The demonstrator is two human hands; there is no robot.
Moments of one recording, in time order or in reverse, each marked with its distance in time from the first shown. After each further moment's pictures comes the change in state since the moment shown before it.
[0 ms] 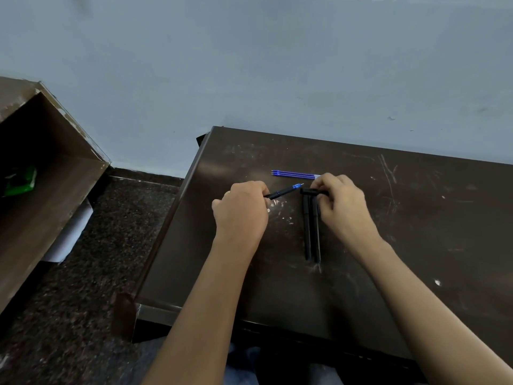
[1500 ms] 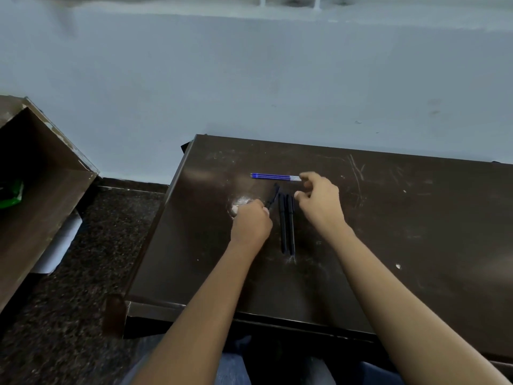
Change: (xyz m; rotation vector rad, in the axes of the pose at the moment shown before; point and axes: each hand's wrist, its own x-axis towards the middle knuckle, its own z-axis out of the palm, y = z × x) left_hand 0.002 0.022 0.062 -0.309 -0.130 -0.079; right_hand 0.005 0.005 -0.011 0.095 -0.027 0.271
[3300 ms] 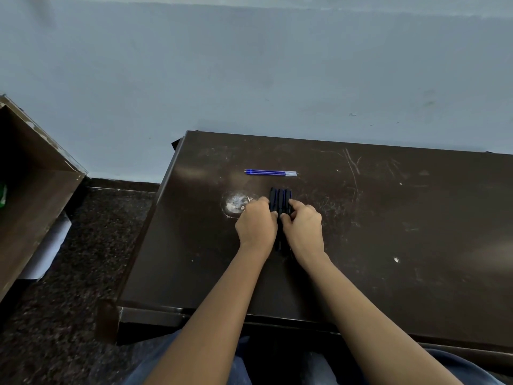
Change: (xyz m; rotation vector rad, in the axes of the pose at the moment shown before) left_hand 0.010 -0.006 0.035 0.186 0.180 0.159; right_hand -0.033 0.027 0.054 0.030 0.056 0.149
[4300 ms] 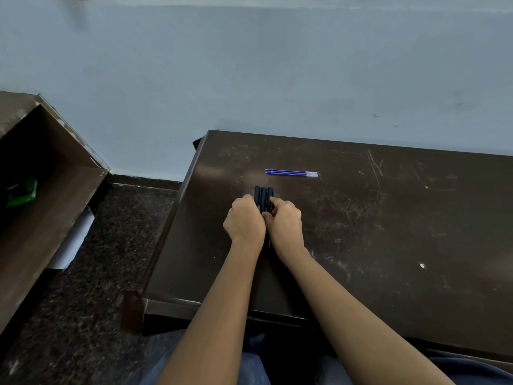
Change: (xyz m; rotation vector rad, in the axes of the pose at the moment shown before) left_hand 0.010 -0.038 -0.034 0.083 0.044 -0.220; right_hand -0.005 -0.046 0.056 0.031 -0.120 -0.068
